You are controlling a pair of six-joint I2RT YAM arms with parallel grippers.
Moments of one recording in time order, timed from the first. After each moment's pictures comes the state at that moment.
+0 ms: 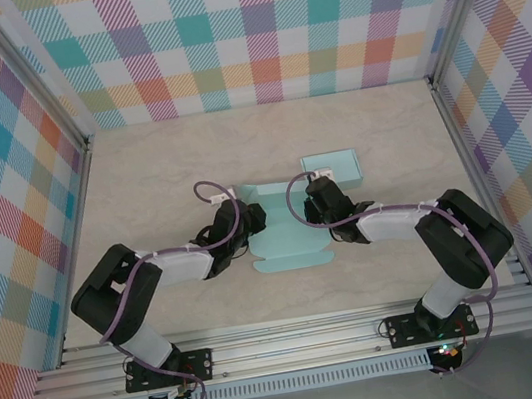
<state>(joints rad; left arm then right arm) -0.70 1.64 0.67 0.42 -0.17 -0.88 0.67 1.59 0.71 0.13 0.29 0.44</state>
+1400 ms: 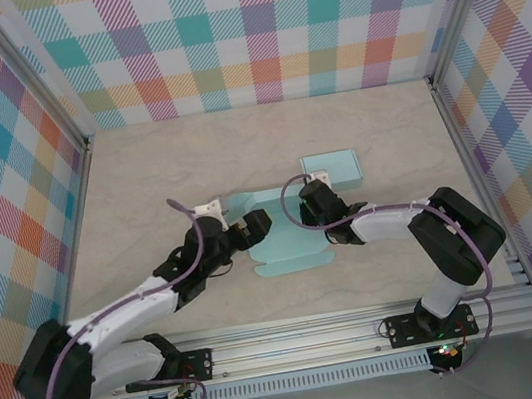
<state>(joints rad) -0.75 1.08 0.52 0.14 -0.05 -0.88 0.71 1.63 0.74 0.11 0.33 0.49</state>
